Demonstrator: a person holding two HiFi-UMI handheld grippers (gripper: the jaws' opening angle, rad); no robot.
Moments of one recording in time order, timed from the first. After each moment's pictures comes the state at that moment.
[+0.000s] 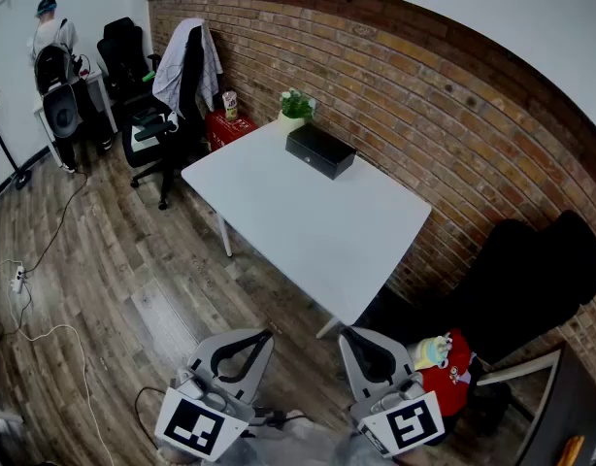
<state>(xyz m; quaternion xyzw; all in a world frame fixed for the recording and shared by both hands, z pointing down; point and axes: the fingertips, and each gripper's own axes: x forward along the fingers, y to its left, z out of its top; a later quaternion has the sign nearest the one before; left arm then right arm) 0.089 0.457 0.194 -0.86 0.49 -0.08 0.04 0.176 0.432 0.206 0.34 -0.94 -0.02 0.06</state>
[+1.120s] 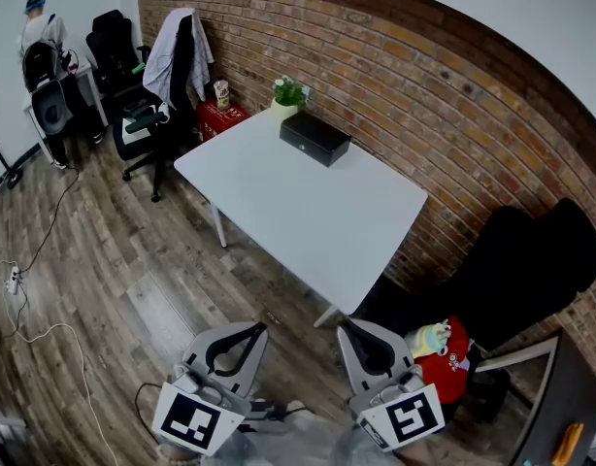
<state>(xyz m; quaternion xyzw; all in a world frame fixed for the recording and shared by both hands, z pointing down) 0.074 0.452 0.207 -0.87 0.50 -0.07 0.02 0.167 0.429 0.212 0.35 -0.93 -0.01 0.07</state>
